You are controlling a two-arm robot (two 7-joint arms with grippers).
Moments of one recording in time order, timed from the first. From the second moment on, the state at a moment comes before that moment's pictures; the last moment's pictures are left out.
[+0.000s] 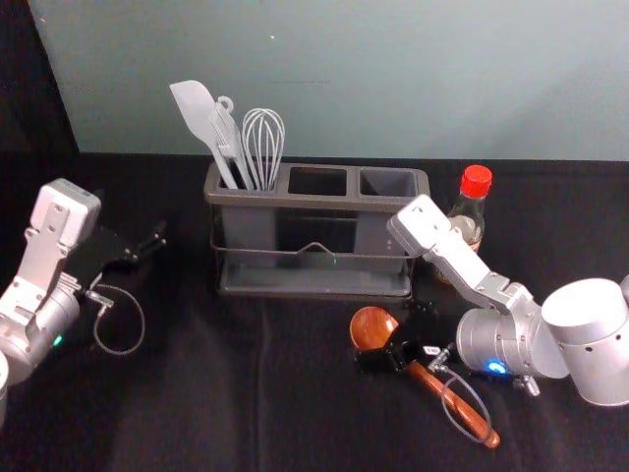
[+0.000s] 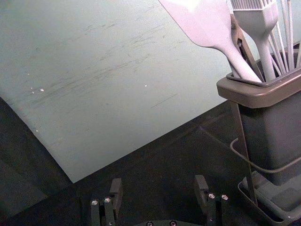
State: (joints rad) left arm -0.20 0.60 0.45 -1.41 -0.25 -0.12 0.03; right arm 0.34 0.48 -0.57 -1.61 0.23 0.71 0.44
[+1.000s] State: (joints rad) left arm -0.20 0.60 0.45 -1.41 -0.25 -0.12 0.03; right arm 0.34 0.45 -0.56 -1.58 0.16 0.69 0.46
